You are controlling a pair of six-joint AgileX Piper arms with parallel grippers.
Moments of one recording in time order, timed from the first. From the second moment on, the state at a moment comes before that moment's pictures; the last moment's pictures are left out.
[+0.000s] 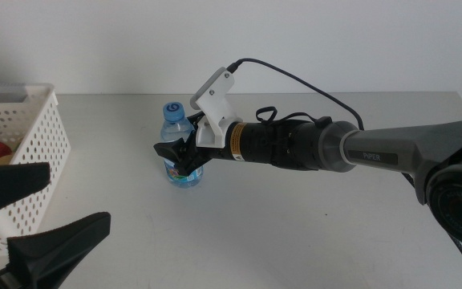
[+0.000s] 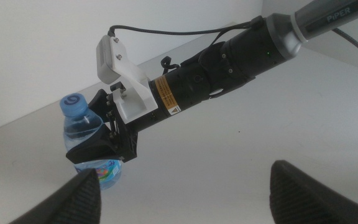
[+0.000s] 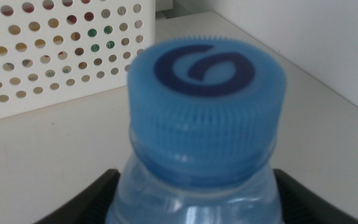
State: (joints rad) left arm 0.25 1.25 -1.25 -0.14 0.83 0.28; right arm 0.58 2.27 -1.57 -1.06 -0.56 0.80
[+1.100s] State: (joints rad) left arm 0.25 1.25 -1.25 -0.14 0.83 0.28; right arm 0.66 1.15 -1.07 -0.57 0.05 0.49
